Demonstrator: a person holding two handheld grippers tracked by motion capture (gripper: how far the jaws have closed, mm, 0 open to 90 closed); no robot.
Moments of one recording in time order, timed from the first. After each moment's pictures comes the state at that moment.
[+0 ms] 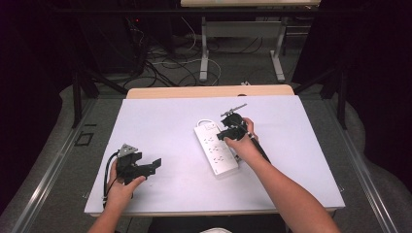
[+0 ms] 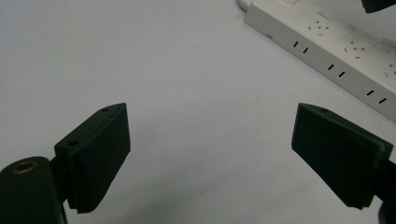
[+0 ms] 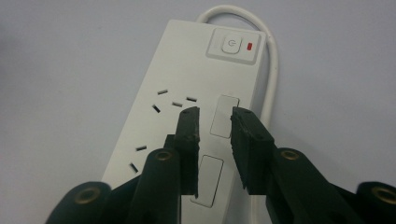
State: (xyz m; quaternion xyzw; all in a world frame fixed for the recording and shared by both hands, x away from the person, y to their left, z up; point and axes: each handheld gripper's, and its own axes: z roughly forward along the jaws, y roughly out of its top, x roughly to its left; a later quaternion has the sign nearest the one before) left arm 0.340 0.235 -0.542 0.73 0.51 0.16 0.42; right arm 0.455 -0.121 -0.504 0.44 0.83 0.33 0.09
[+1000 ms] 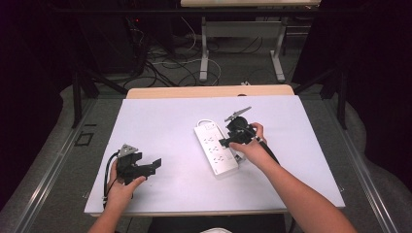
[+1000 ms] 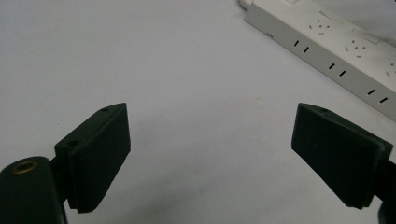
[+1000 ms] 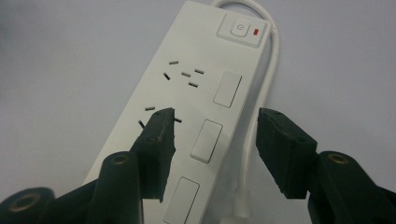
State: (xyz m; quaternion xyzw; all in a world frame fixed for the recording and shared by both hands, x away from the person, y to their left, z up) left arm 0.340 0.234 -0.542 0.74 0.51 0.15 0.42; right arm 0.435 -0.137 -0.494 0.39 0.86 0.32 0.10
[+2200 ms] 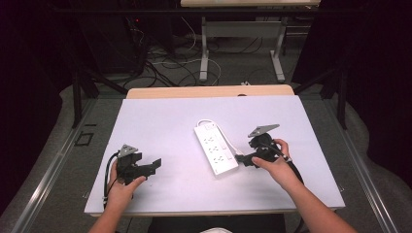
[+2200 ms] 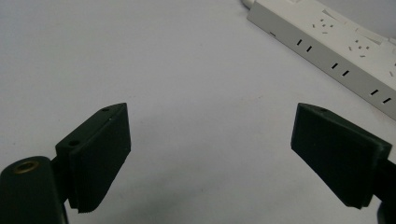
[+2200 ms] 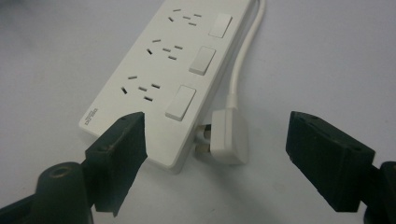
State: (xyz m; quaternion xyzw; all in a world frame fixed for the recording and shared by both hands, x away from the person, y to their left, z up) left arm 0.340 0.235 -0.543 0.73 0.51 0.16 0.42; right arm 0.377 -0.200 -0.503 0.38 0.84 0.37 0.12
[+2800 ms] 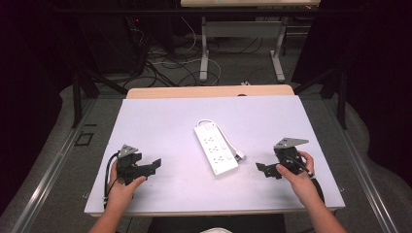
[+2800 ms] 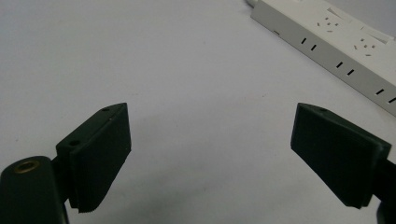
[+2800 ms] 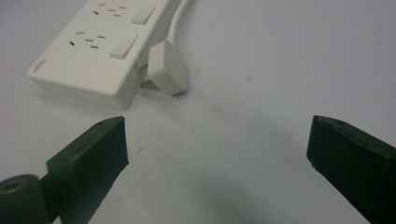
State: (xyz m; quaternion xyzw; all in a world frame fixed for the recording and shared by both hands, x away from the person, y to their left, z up) left arm 0.340 0.234 -0.545 0.73 0.52 0.16 0.42; right arm 0.342 -0.265 -0.522 0.42 0.81 0.38 0.17
